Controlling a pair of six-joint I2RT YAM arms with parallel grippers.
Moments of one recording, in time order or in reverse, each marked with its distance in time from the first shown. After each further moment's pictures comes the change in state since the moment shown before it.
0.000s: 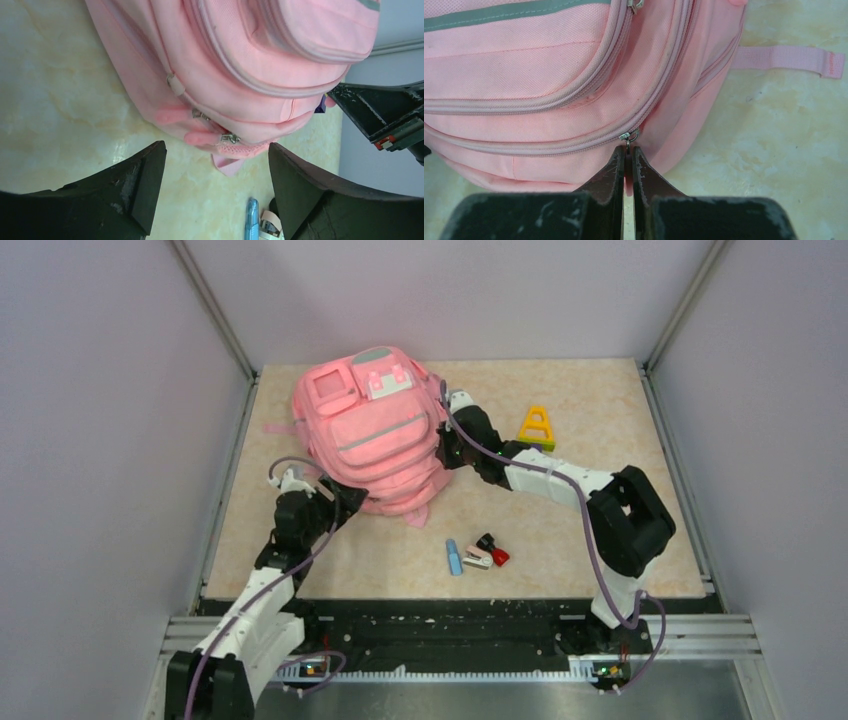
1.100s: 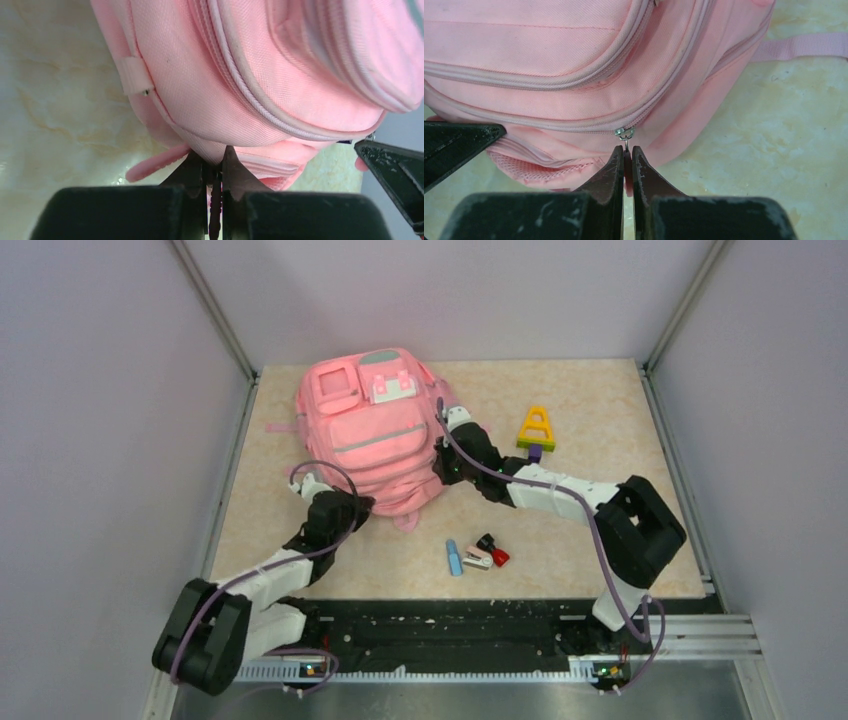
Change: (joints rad) left arm -0.238 0.354 -0.019 0.294 -0.314 -0.177; right arm 0.050 -0.051 -0.097 0.043 0.025 0.010
